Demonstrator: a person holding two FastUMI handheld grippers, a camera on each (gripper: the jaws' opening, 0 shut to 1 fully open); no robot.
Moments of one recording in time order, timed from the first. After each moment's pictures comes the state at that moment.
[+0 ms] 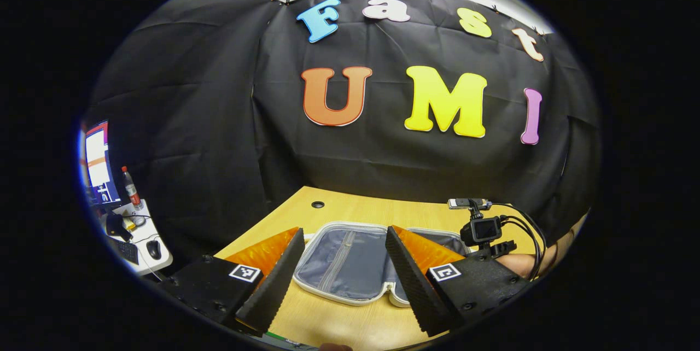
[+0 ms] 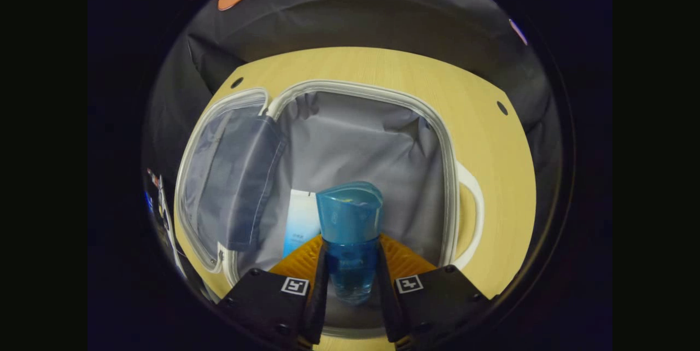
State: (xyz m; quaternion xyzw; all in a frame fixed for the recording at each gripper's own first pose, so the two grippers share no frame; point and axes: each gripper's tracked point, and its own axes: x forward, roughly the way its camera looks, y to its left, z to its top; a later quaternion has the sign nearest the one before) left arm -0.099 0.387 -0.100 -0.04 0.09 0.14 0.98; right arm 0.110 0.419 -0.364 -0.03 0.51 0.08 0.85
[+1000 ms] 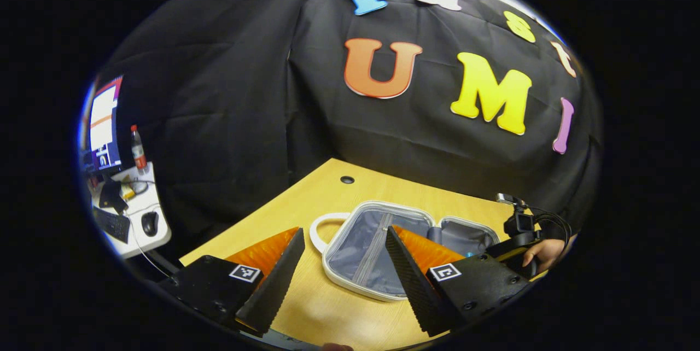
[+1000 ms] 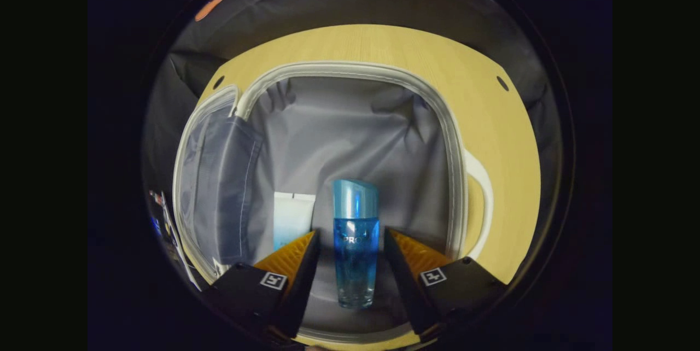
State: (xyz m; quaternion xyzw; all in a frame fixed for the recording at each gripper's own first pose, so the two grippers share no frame) left arm -0.087 0.490 -0.185 -0.15 0.16 0.19 0.96; right arm 0.111 0.415 -0.368 0.01 0.55 0.08 0.83
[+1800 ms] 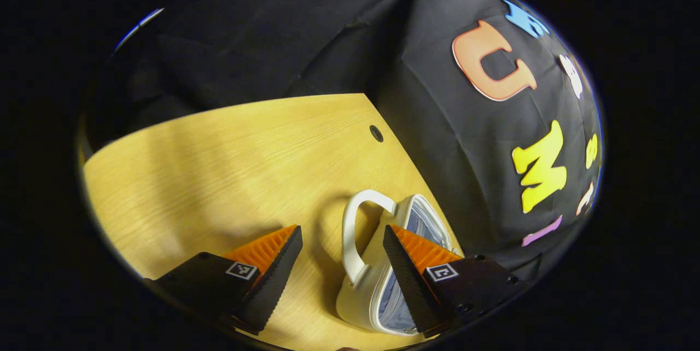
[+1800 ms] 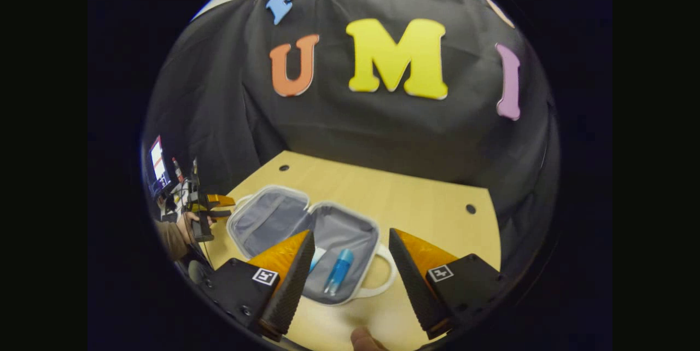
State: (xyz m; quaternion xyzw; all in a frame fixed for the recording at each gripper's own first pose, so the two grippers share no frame) left arm 0.019 0.568 -0.327 -0.48 0.20 0.10 0.84; right arm 0.058 0.305 -0.090 -0.04 0.20 0.19 0.96
